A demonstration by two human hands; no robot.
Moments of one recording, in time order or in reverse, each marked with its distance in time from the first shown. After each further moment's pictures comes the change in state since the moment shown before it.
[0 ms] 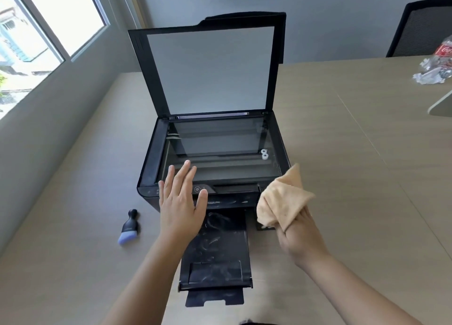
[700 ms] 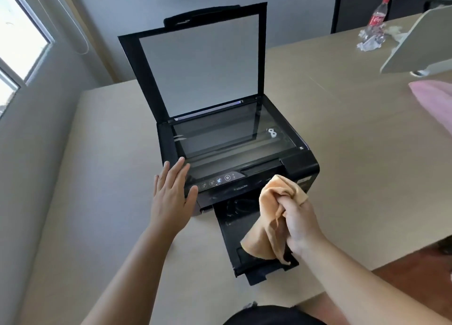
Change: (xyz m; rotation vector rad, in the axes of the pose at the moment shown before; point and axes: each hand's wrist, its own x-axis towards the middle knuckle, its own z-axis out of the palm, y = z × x) left_hand 0.039 -0.115 -0.047 -0.005 -0.198 0.307; right_hand -0.020 -0.161 0.041 1.188 0.473 0.622
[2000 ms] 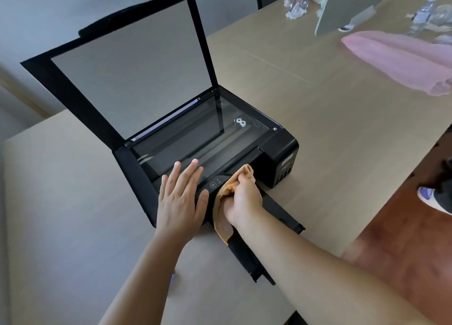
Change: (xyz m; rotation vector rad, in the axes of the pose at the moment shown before) left_hand 0.044 0.016 0.018 0.074 -0.123 0.412; right_hand 0.057 0.023 0.109 0.865 0.516 0.380
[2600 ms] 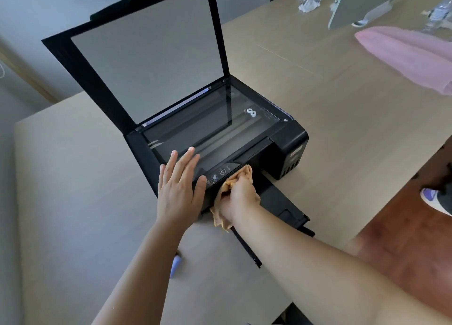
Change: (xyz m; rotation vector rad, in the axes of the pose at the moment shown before) left_hand -0.011 -0.012 -0.010 -0.125 0.089 -0.091; right_hand -0.029 0.024 0.004 -0.012 0.090 0.144
